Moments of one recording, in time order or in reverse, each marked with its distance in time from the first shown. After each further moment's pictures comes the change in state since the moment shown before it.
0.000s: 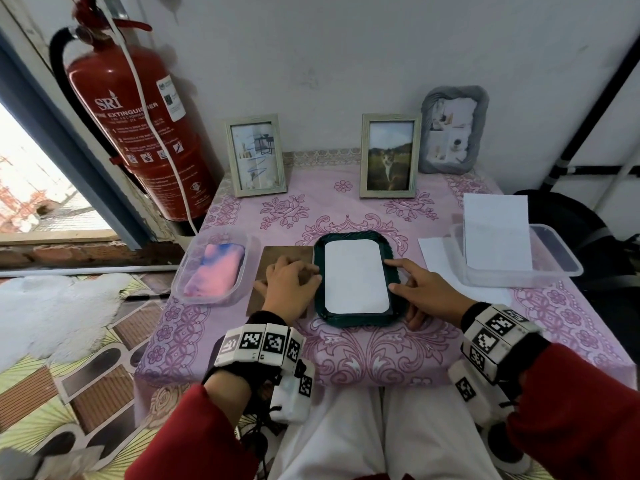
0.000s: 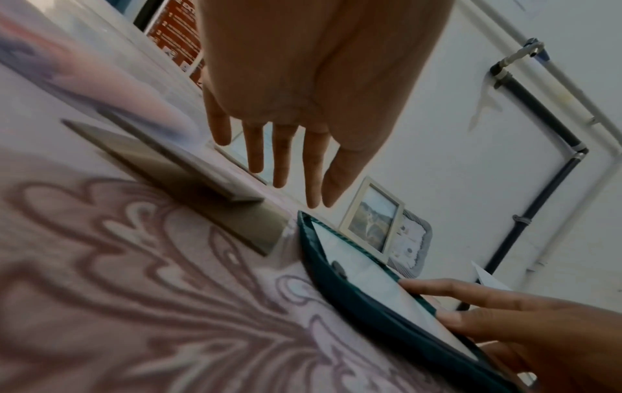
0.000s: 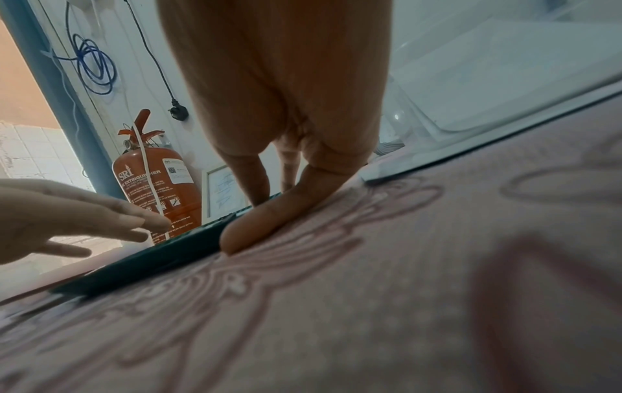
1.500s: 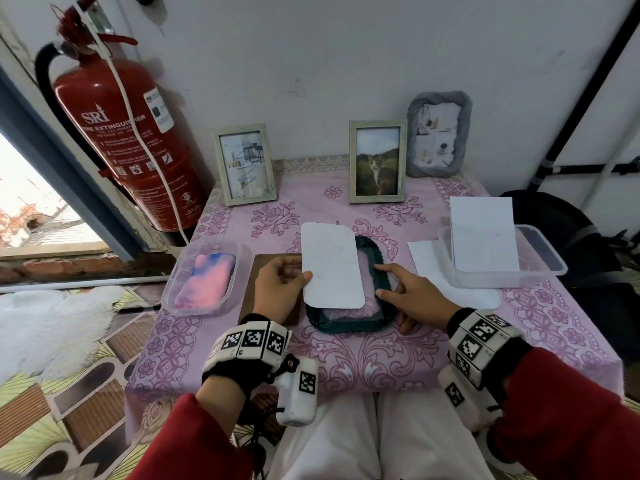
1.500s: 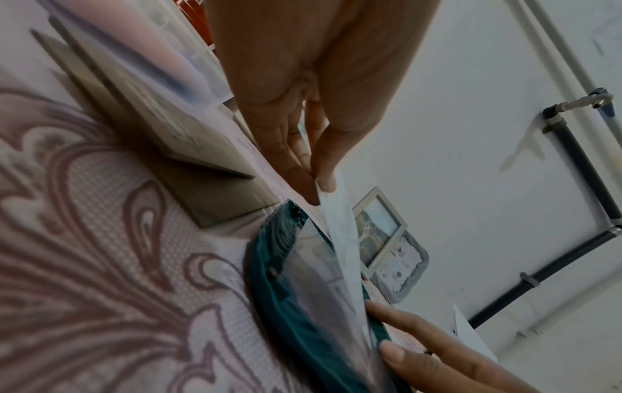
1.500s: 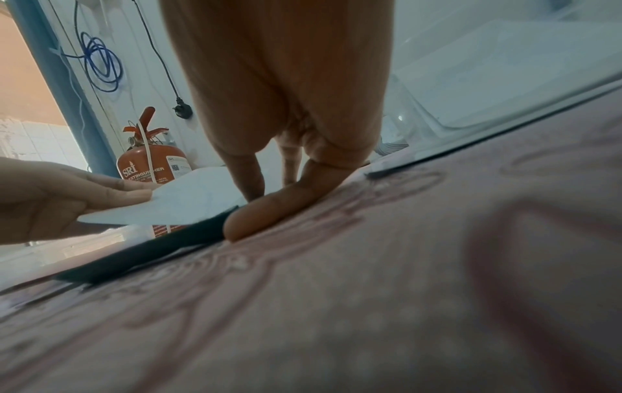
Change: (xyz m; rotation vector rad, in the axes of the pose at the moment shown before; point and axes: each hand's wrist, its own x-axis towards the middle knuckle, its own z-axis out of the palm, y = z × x) left_hand 0.017 -0.006 0.010 -0.692 0.126 -0.017; right_hand -0.008 -0.006 0.002 -0.042 0.027 -0.026
